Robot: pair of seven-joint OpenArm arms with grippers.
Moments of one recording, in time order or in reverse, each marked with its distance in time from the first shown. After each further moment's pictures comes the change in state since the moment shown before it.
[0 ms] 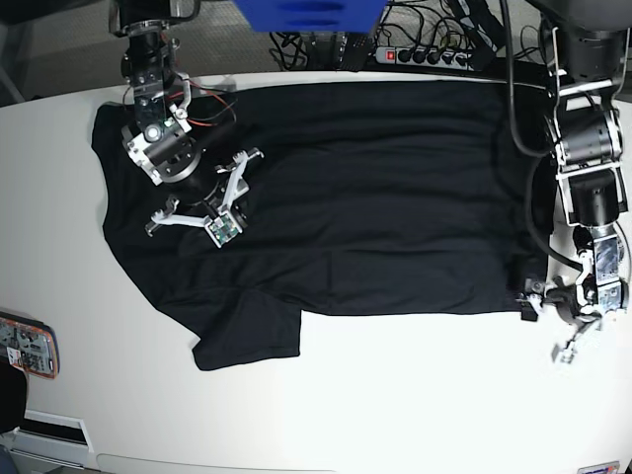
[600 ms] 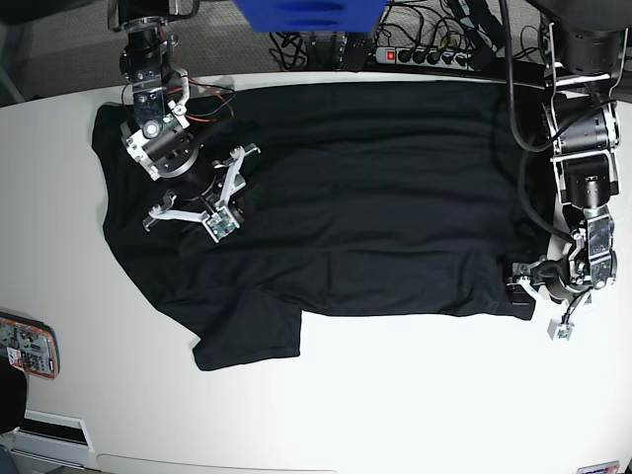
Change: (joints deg) left arm 4.5 0.7 0.4 -4.5 -6.8 1.2 -9.4; right arm -0.7 0.2 0.2 0.0 -0.2 0.0 0.0
